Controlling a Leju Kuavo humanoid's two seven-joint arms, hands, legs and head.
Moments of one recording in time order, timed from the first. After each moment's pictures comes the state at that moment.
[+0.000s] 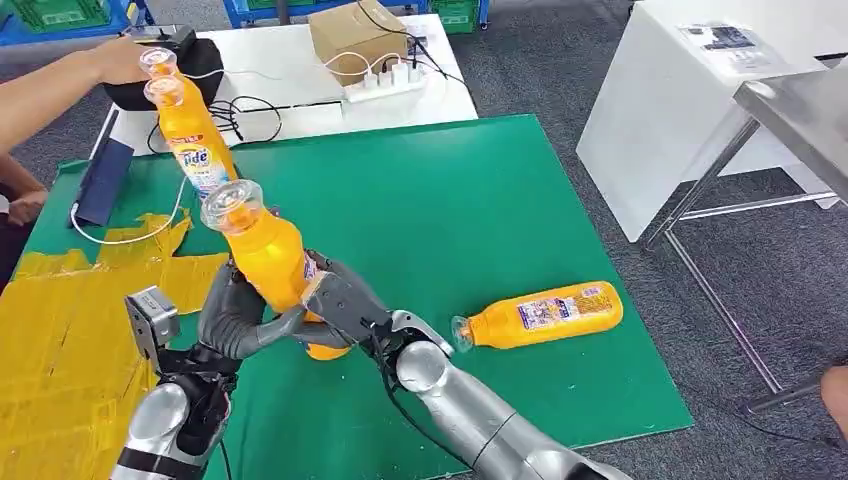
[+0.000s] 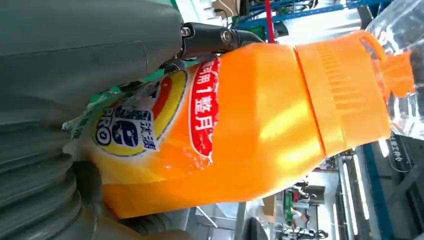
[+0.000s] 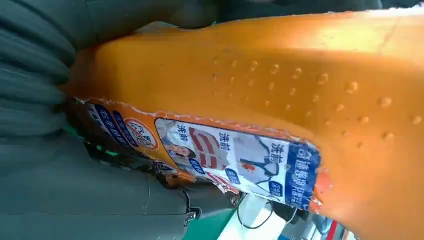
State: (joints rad) left arm -0.17 -0.05 -0.22 -1.46 0.11 -0.34 -0.38; right arm -0.47 0.25 0.66 -0.86 0.24 0.10 -0.26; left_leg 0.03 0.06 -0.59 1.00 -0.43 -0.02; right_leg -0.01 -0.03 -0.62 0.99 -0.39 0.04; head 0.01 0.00
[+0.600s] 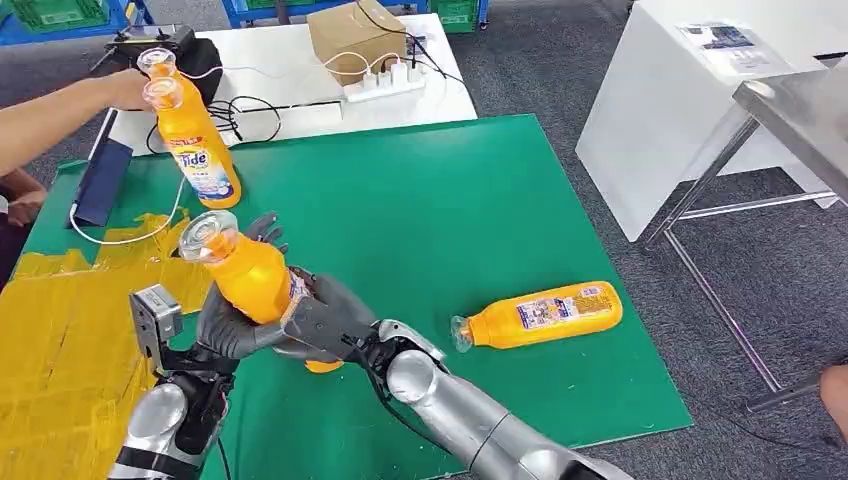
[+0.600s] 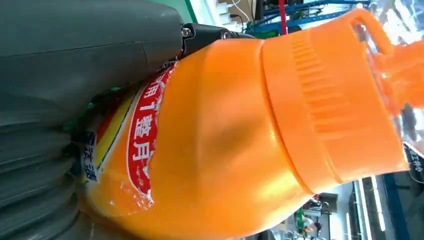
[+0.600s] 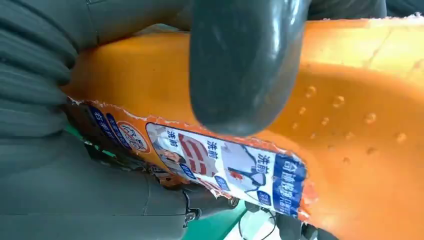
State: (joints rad) left arm -0.17 -0.04 -0.20 -1.42 0.11 -0.34 -0.38; right arm -0.48 0.26 0.75 -0.83 0.28 0.09 -0.24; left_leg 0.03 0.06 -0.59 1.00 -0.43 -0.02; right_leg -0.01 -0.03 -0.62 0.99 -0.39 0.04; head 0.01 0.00
